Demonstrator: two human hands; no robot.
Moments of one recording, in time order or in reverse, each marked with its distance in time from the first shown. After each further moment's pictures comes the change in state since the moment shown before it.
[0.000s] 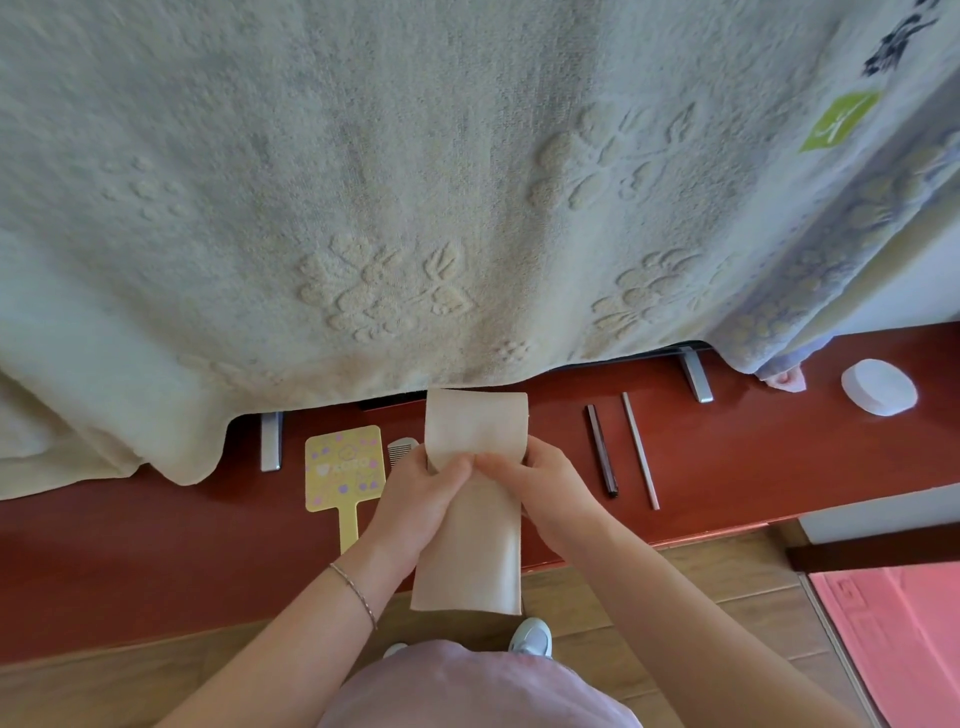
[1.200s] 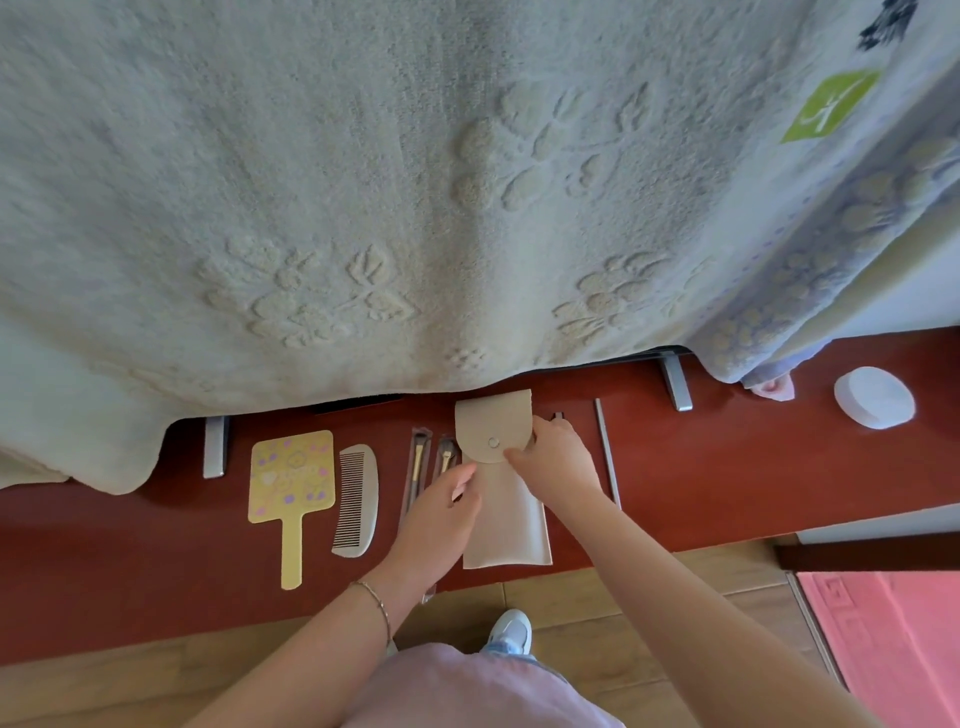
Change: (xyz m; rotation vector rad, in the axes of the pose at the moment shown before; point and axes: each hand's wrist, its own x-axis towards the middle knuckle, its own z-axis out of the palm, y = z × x) left_hand 0.035 -0.042 0.065 0.416 -0.113 -0.061; right_hand 0.065 0.015 -0.074 -0.949 0.209 0.052
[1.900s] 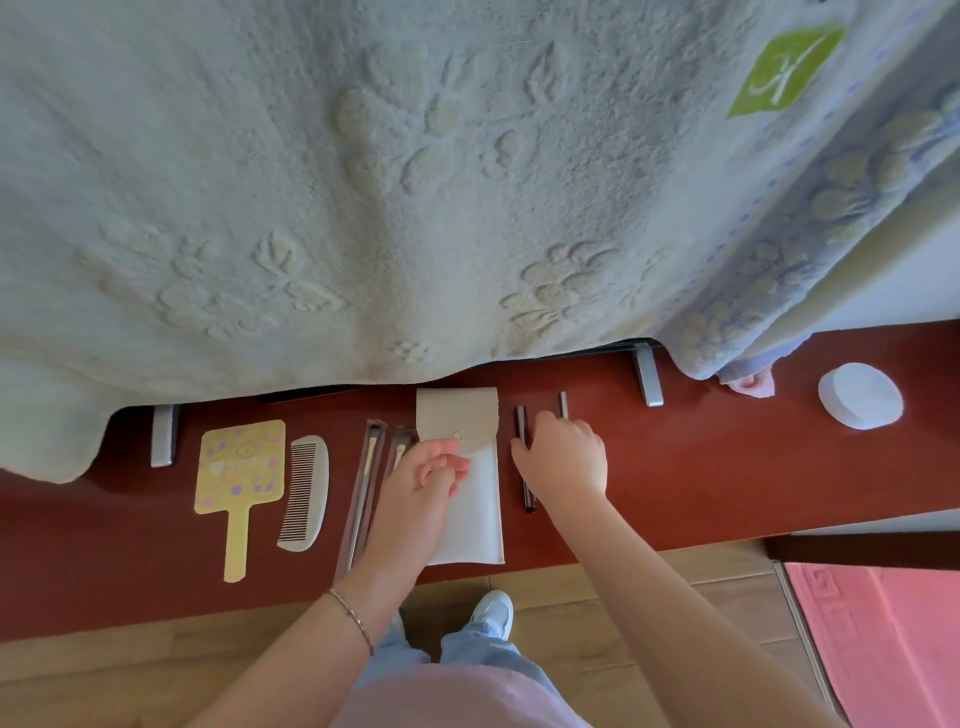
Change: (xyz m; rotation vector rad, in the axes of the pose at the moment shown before) left_hand -0.005 0.046 0.031 -0.398 0.210 0.012; right_hand 0.013 0.050 -0.023 -0.374 0.190 -0.079
